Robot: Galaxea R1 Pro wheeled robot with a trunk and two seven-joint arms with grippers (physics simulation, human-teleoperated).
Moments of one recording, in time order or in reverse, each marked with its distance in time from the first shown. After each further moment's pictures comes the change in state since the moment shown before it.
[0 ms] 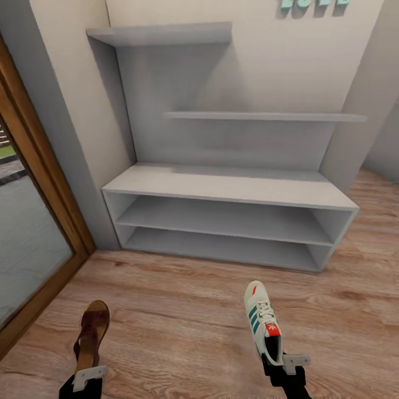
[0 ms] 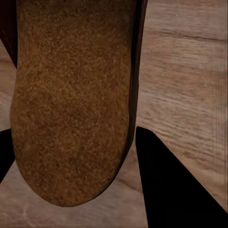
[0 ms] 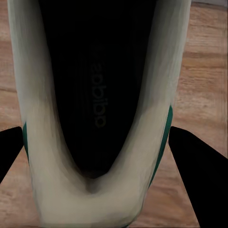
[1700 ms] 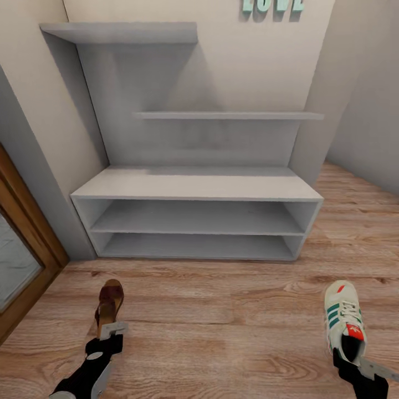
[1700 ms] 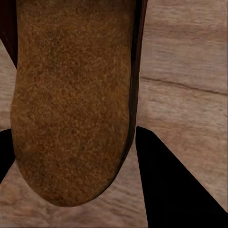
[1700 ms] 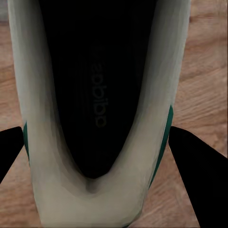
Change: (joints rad) left arm -0.224 -0.063 -0.009 -0.021 -0.012 0.364 0.096; right arm 0.000 -0.237 -0.335 -0.003 -0.120 0.008 -0.024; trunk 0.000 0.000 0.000
